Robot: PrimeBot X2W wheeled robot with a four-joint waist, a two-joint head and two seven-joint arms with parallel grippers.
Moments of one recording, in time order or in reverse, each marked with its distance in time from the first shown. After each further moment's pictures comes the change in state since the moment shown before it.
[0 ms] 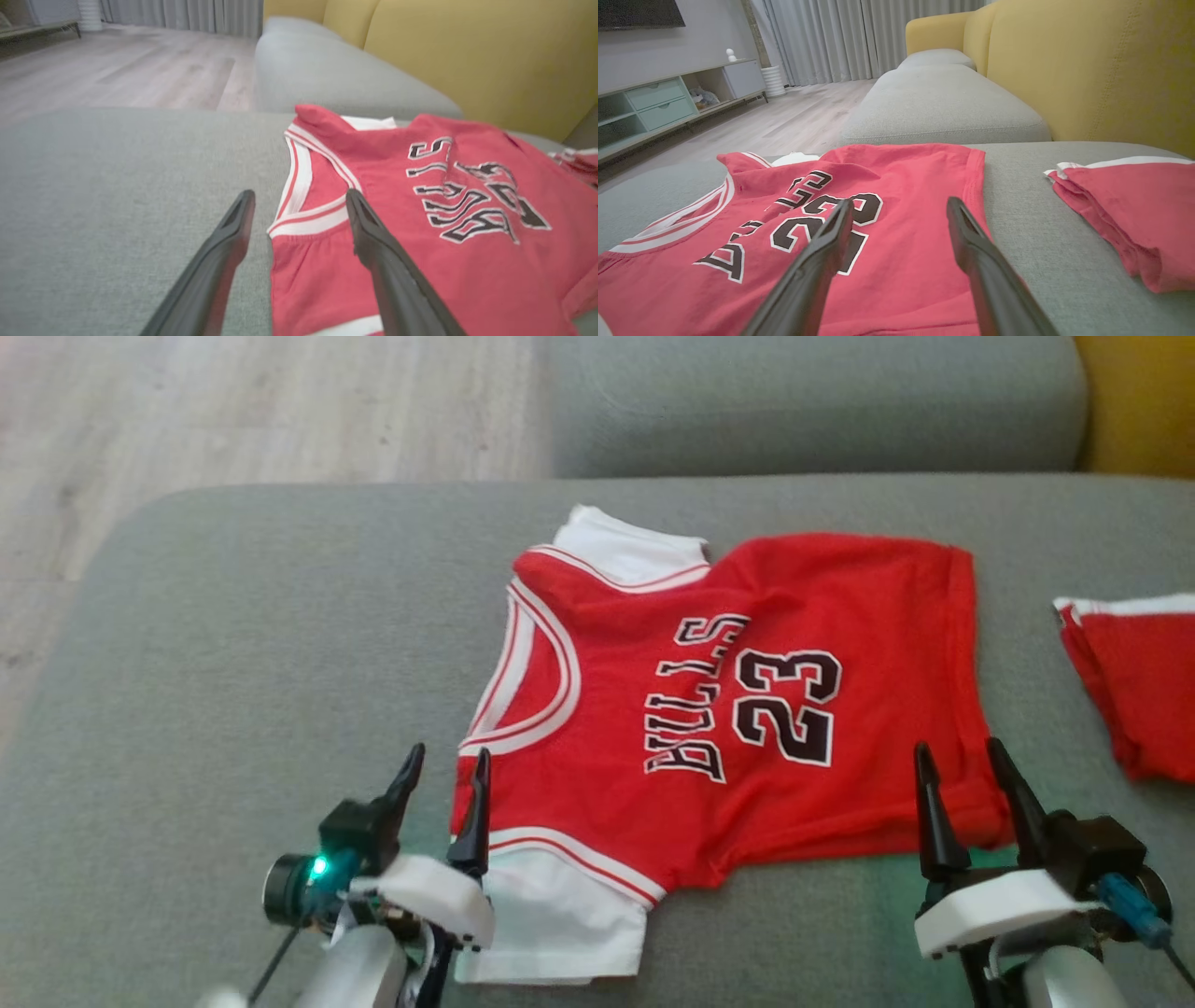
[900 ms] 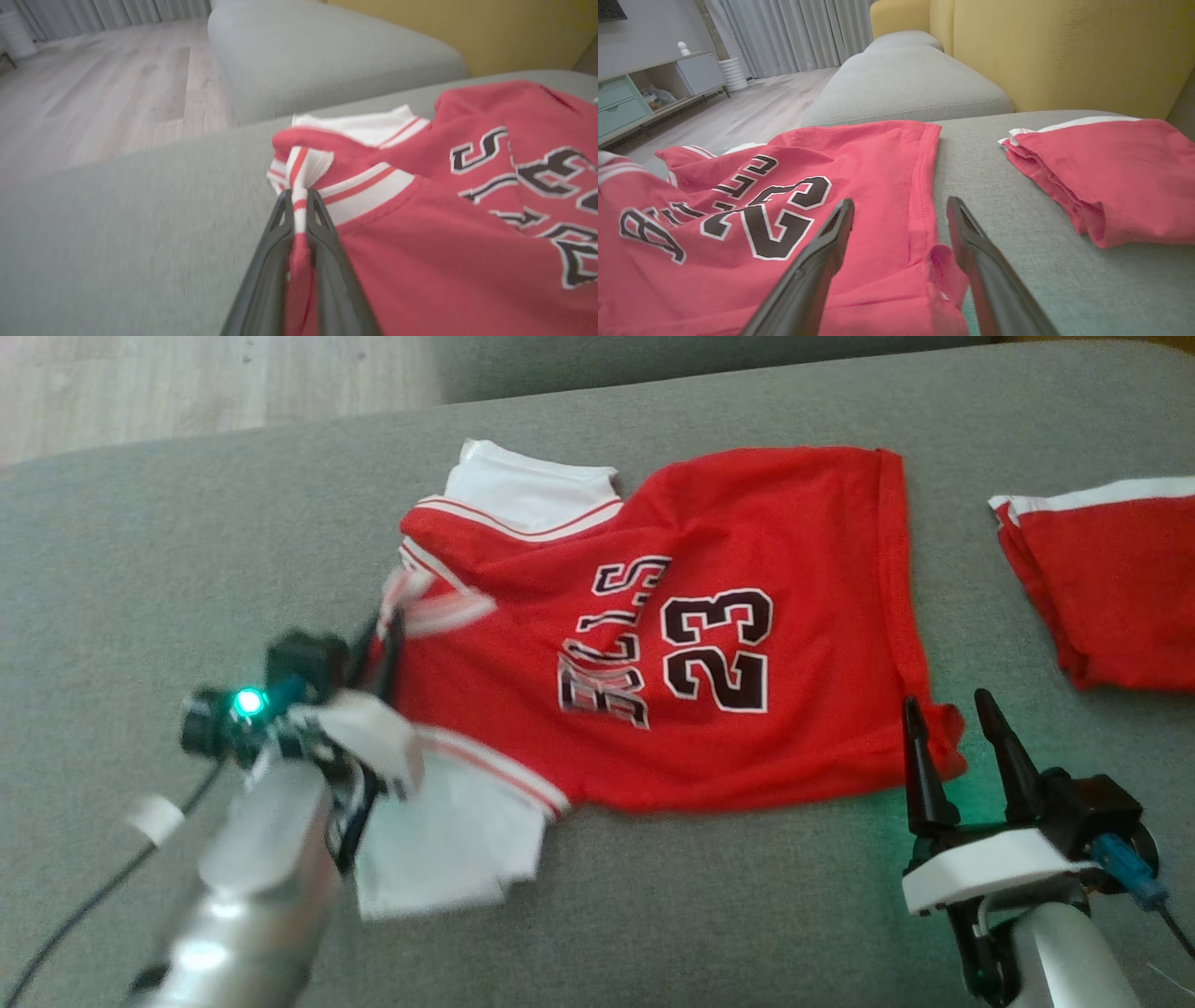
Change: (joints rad) left arm -0.352 0.091 -0.041 0.258 0.035 -0.047 0.110; right arm -0.069 0.001 0.026 -0.008 0.020 0.000 -0.006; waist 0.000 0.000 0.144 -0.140
